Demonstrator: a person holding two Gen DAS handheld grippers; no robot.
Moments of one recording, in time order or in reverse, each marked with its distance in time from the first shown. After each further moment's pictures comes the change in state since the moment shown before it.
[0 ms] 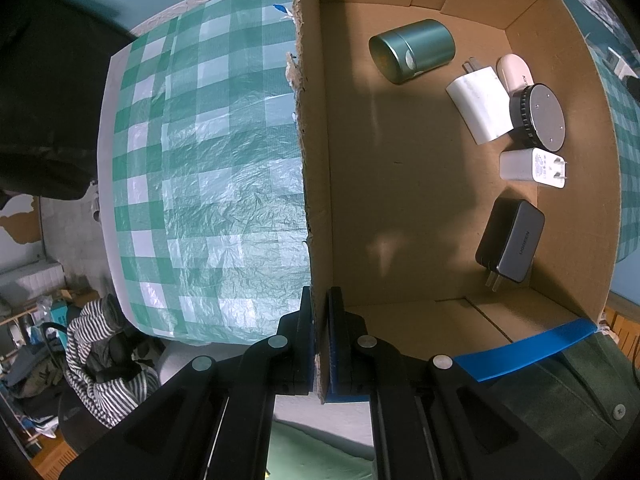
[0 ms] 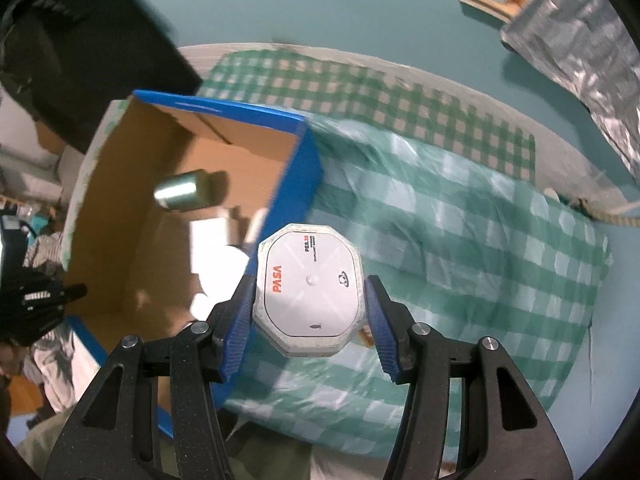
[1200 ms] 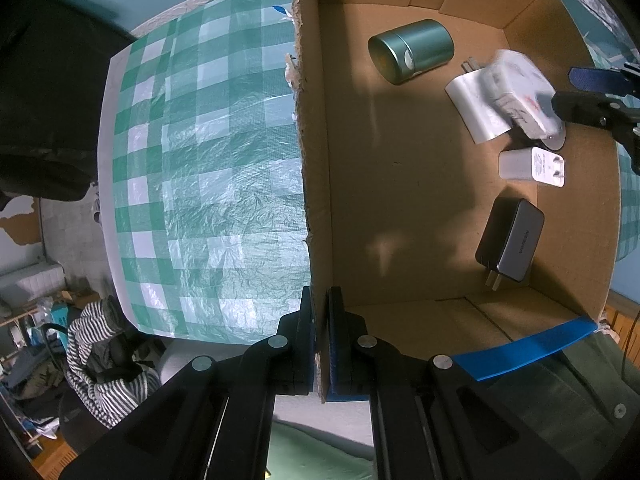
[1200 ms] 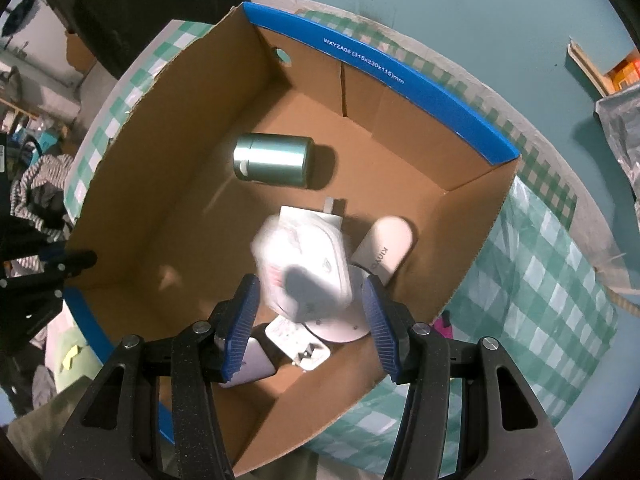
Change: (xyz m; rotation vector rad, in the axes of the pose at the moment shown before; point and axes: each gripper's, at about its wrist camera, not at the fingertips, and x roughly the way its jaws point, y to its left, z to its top) left arm -0.001 -0.001 0.001 0.008 -0.003 0.003; right arm 0.059 0.101 0.014 -0.252 0.113 -0.004
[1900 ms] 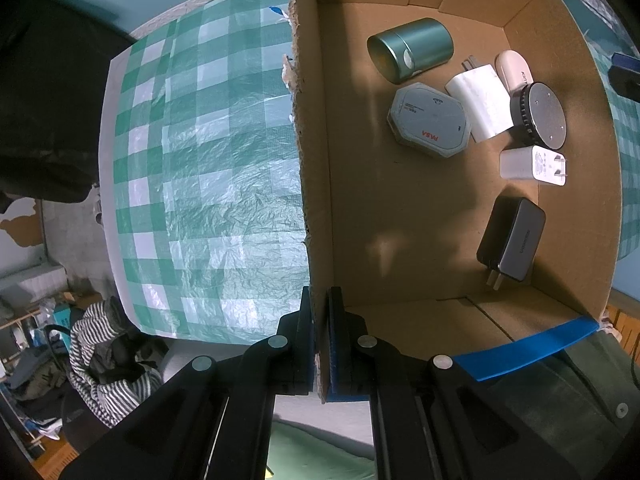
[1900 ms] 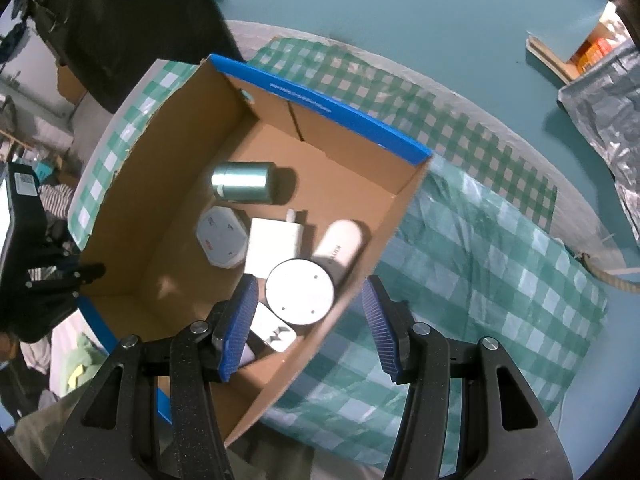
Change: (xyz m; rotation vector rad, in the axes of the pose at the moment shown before) left arm 0.000 -0.001 -0.002 0.008 0.000 0.006; right arm -0.045 -0.030 -0.016 0.076 -0.086 -0.018
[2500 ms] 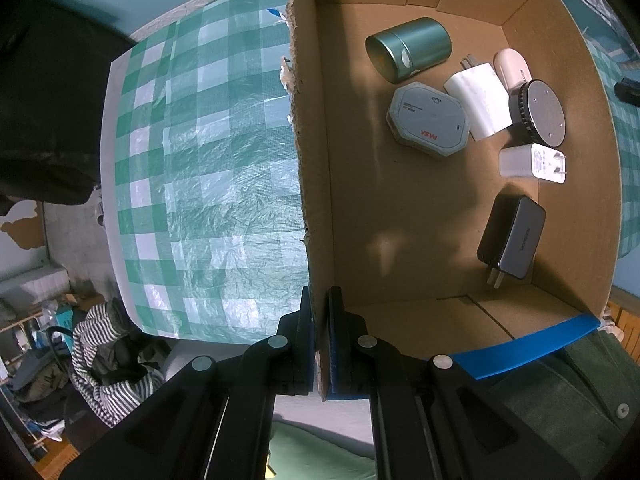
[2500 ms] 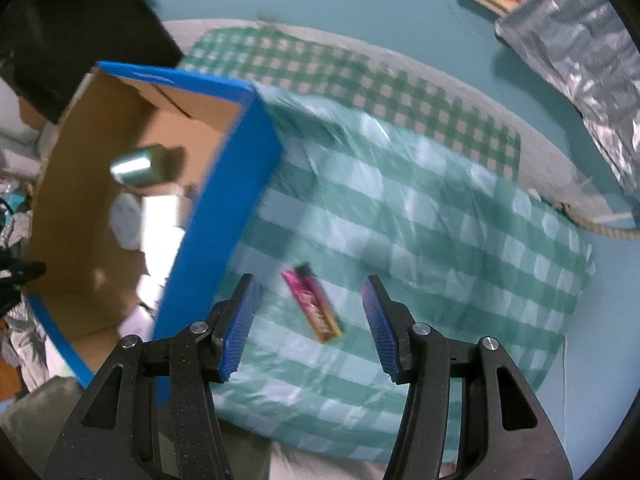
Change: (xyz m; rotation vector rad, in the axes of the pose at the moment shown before) left arm -0.002 0.000 0.000 0.007 0.000 0.005; right arm 0.019 -0.098 -0.033 0.148 0.067 -0.074
